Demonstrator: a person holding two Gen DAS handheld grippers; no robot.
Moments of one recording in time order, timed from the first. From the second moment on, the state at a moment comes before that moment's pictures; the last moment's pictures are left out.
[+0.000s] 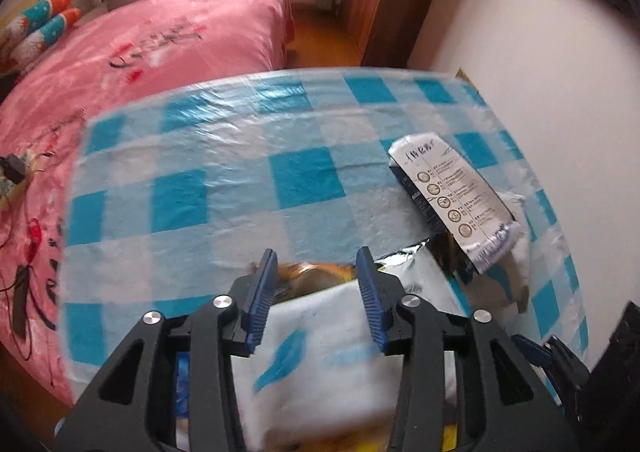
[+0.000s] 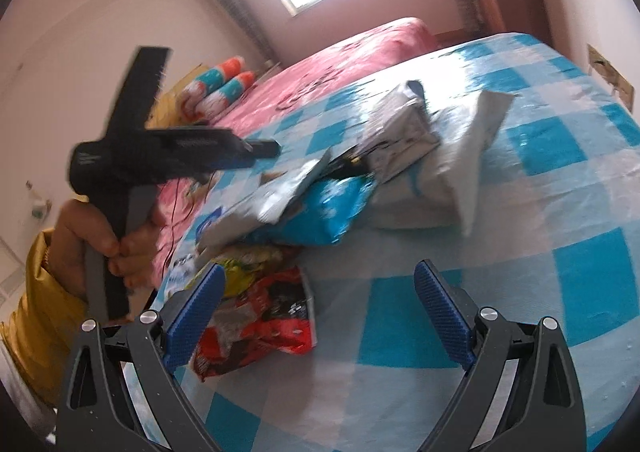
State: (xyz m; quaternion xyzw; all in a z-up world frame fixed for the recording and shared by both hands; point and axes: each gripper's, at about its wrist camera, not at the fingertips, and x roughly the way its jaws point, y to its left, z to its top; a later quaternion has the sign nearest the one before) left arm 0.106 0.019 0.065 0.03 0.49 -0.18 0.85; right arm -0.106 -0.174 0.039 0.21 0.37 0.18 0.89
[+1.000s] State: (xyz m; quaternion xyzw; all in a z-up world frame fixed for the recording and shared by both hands) left arm -0.005 0.129 0.016 -0.06 0.48 -0.05 0.87; right arm -0.120 -0.062 0.029 0.05 0.43 0.26 0.86
